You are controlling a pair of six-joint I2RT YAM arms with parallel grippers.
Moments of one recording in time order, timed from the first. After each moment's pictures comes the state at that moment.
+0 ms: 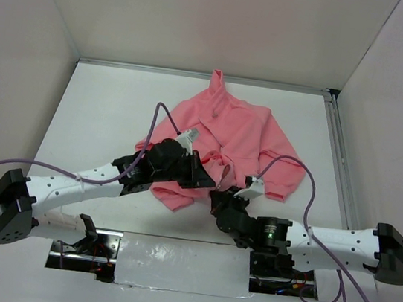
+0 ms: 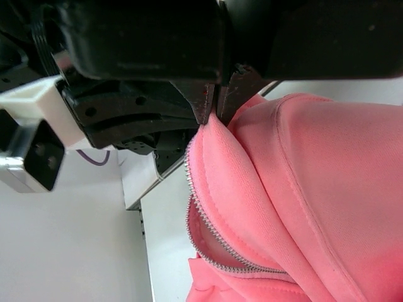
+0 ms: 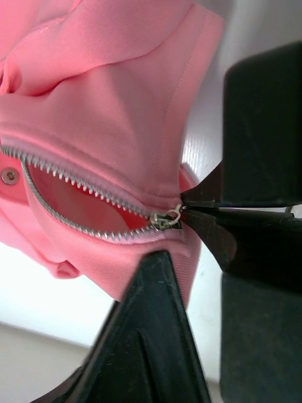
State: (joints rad) left arm -0.93 1.24 0.86 -0.07 0.14 -1.03; right arm 1.42 0.91 0.50 -0.17 0.99 1.18
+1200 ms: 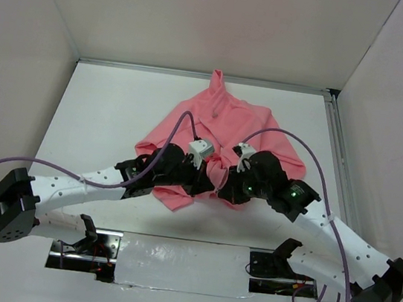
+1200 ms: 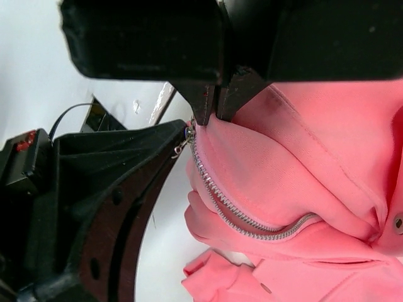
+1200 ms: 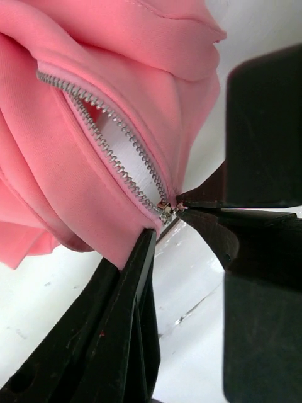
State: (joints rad) left arm -0.96 1.25 0.82 0.03 0.17 -0.45; right arm 0.74 0.92 0.80 -0.59 -0.23 0.46
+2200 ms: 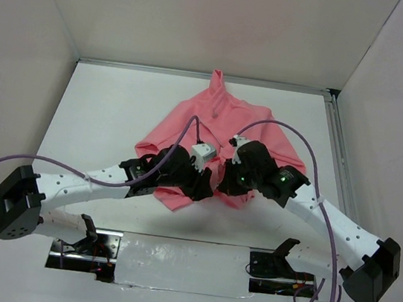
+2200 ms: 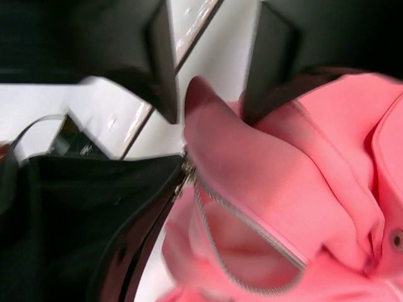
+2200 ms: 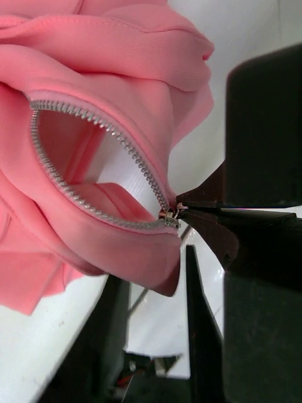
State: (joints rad) left arm -0.96 1.29 0.85 -0.06 0.15 -0.37; right arm 0.76 1.10 0.94 -0.70 -0.10 0.48
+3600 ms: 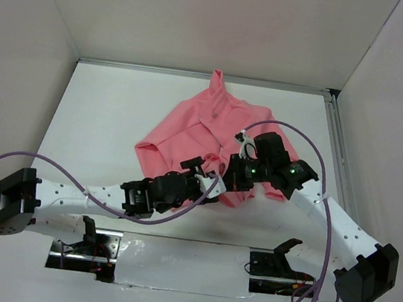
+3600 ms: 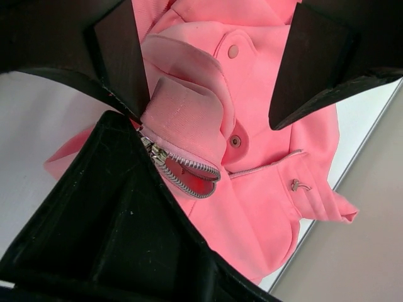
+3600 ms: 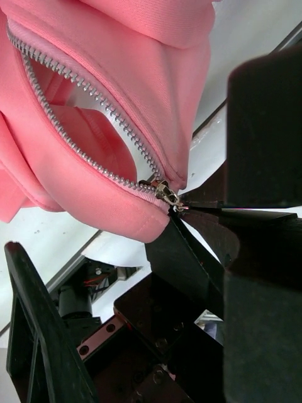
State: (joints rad) left arm -1.20 1.25 0.72 0.28 -0.41 0.39; right arm 0.57 1.10 0.94 -0.68 -0.56 0.49
